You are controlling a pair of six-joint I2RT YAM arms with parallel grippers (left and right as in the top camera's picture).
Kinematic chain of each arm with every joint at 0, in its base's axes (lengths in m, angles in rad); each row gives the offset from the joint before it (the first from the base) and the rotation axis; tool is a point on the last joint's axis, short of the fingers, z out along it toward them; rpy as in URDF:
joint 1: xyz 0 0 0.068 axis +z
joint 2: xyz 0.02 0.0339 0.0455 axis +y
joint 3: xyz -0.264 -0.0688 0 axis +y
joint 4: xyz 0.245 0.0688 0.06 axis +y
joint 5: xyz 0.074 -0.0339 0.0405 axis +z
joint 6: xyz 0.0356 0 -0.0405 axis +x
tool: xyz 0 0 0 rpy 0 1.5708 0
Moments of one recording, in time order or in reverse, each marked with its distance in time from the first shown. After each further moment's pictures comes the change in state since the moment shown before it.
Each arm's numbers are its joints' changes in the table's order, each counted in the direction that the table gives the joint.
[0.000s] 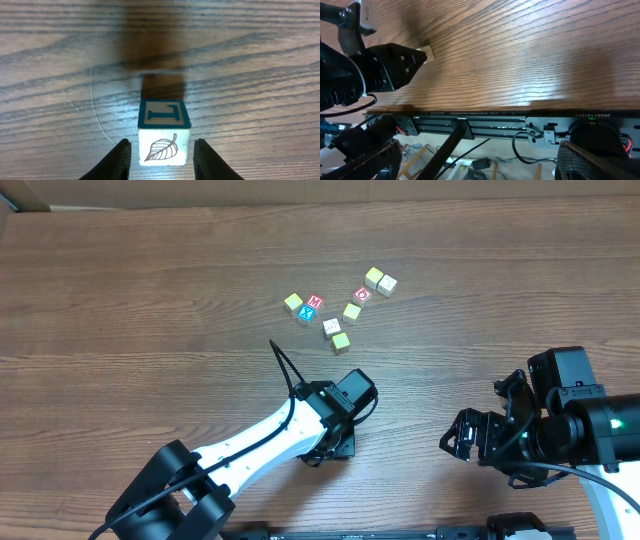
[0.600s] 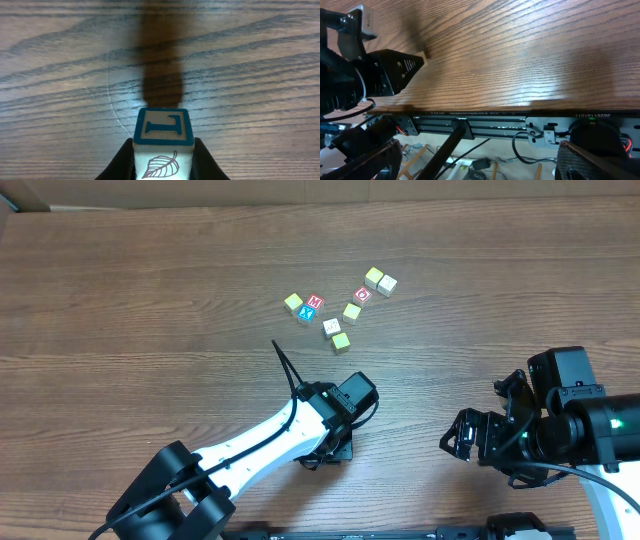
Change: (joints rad) left arm -0.016 0.000 -0.008 0.060 0.021 -0.008; right arm 0.000 0.000 0.000 0.000 0.000 0.001
